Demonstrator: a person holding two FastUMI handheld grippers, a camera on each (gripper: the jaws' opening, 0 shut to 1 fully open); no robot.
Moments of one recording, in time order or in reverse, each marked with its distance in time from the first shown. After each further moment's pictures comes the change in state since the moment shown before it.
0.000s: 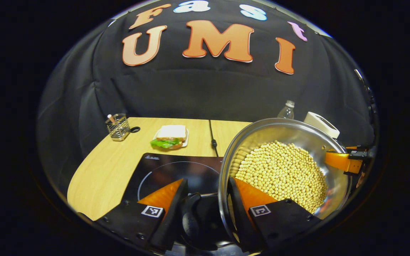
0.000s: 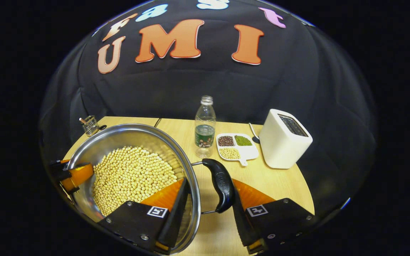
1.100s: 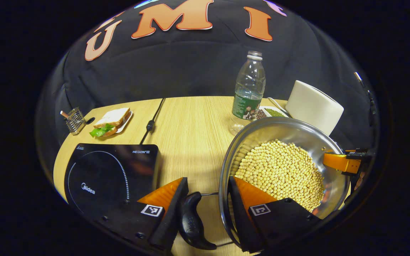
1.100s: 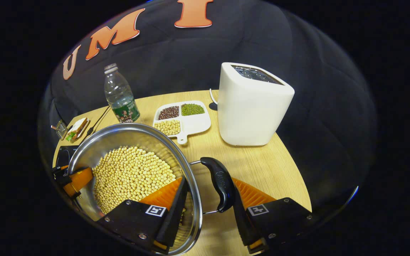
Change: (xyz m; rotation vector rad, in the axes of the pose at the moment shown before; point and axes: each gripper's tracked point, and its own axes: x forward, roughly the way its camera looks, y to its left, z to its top) left arm 0.104 -0.177 -0.051 0.087 0.147 -0.083; right arm 0.084 -0.168 -0.085 0.153 0.181 -0.094
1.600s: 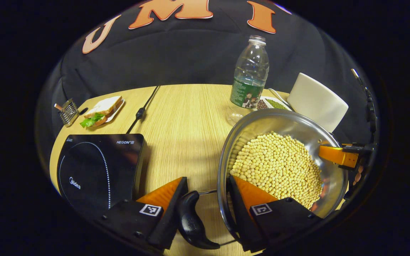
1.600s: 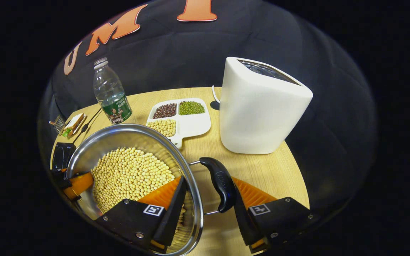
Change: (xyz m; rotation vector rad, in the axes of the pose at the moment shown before) left arm 0.032 -0.019 -0.022 -0.025 0.090 -0.020; right arm 0.042 -0.016 -0.002 -0.041 0.056 0.016
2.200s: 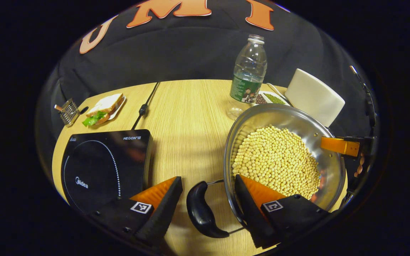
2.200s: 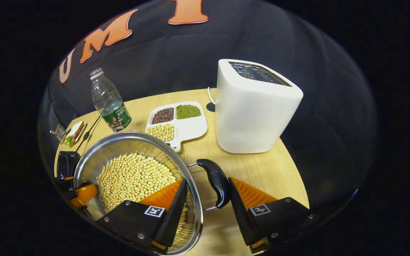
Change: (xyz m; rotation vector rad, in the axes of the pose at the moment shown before) left arm -0.015 0.008 -0.010 0.000 0.066 -0.002; right arm -0.007 -0.004 0.011 0.049 -0.001 0.010
